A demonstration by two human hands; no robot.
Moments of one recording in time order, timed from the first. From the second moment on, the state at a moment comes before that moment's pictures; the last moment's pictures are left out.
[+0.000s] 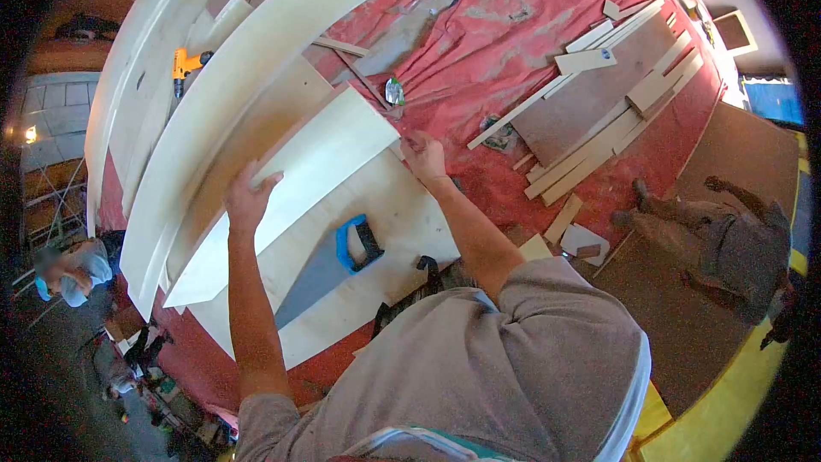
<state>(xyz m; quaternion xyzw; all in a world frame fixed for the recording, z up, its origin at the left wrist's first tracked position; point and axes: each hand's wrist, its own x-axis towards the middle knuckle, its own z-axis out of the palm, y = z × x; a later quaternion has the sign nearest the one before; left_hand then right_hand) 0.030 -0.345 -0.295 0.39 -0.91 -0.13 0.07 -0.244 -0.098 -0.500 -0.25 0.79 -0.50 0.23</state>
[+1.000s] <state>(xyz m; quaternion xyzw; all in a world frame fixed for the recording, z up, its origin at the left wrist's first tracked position) 0.218 -0.125 -0.377 0.57 -0.06 -0.49 0.66 -0.337 -0.098 -0.513 -0.17 0.64 -0.37 0.65</state>
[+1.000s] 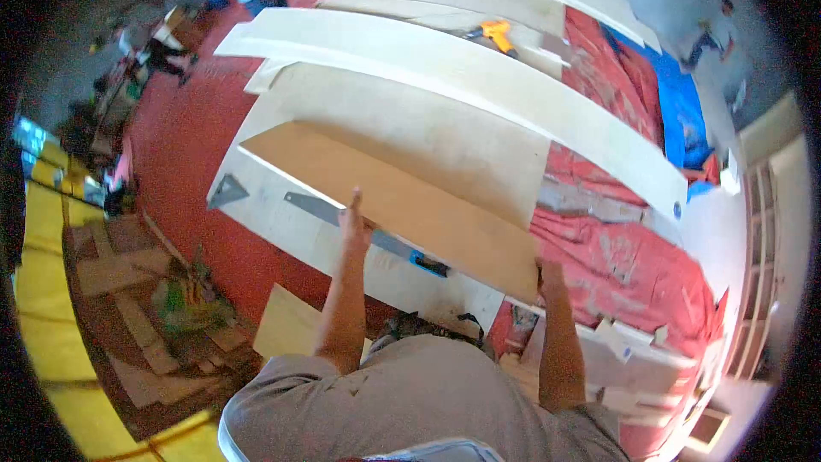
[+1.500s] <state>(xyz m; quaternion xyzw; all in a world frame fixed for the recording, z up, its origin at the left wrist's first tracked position) 0.186 -0.108 -0.442 0.42 0.06 -0.38 0.82 -0.287 0.022 -0.397 -0.28 0.68 -0.30 0.60</state>
